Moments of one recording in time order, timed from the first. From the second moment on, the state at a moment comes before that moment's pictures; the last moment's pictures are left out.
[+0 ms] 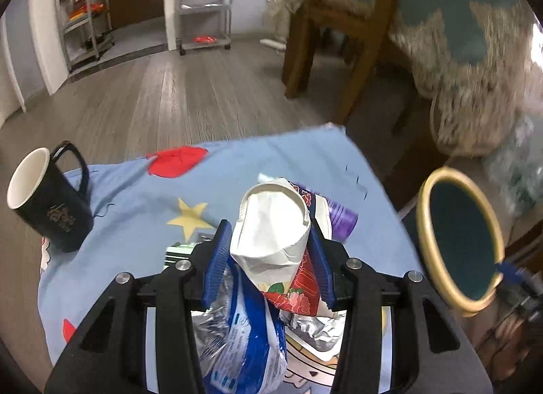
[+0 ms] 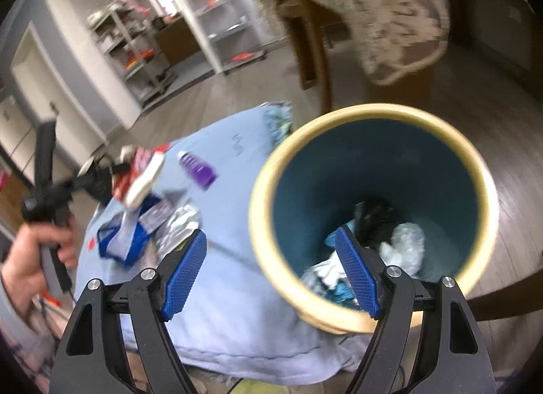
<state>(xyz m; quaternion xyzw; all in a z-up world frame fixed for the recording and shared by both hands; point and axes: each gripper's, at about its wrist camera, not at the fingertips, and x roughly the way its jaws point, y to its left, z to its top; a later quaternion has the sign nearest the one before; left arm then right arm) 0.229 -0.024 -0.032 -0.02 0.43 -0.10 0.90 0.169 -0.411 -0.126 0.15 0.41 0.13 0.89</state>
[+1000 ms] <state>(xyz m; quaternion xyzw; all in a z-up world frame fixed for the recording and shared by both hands) 0.185 0.105 0.038 -0.22 0.37 -0.09 0.90 0.274 -0.183 -0.167 0.04 0.53 0.19 0.82</state>
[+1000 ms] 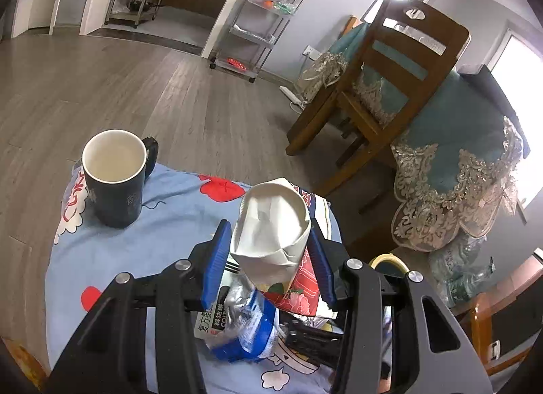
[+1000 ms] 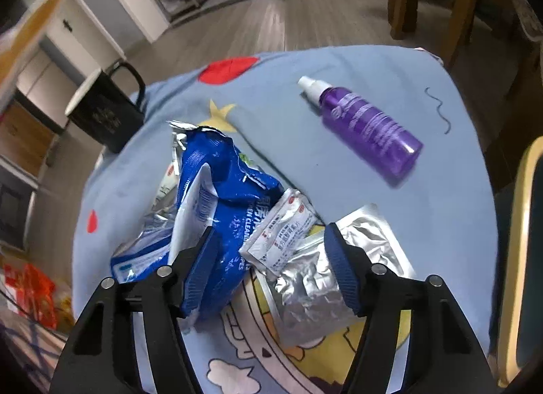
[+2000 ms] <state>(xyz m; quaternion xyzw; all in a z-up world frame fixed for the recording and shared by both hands) 0.188 0.095 0.033 -0.21 0.38 -0.11 0.90 0.279 -0.166 -0.181 -0.04 0.53 0.21 0.82</state>
